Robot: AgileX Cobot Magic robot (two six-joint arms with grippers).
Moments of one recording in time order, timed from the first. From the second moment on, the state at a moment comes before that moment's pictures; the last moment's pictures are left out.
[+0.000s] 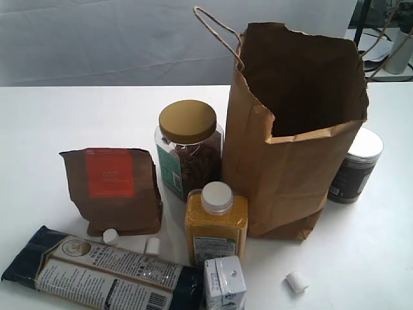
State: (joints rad) left arm 0.09 0.00 0.00 0.06 0.26 -0.04; right arm 0.22 0.01 0.00 0.04 0.14 -0.02
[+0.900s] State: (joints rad) left arm 0.09 0.00 0.00 0.06 0.26 -0.04; right arm 0.67 0.75 -0.98 0.66 0.68 -0.58
